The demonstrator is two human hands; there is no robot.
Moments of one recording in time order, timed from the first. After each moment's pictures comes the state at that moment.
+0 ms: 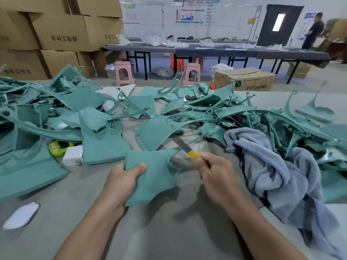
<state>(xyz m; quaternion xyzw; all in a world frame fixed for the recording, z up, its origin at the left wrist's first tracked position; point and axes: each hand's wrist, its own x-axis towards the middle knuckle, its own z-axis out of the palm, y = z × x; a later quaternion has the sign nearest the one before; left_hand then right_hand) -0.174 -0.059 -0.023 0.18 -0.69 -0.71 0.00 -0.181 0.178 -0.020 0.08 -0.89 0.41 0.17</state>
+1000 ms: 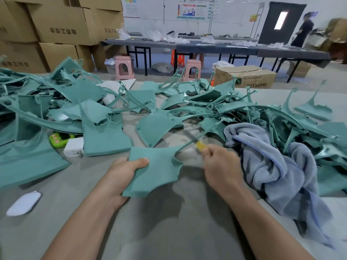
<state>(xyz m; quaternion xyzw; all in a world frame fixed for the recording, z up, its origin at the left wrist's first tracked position) -0.172 -0.063 -0.019 0.18 -0.62 -0.76 -0.09 -0.196 0.183 -0.025 -0.02 -0.95 0.24 0.21</state>
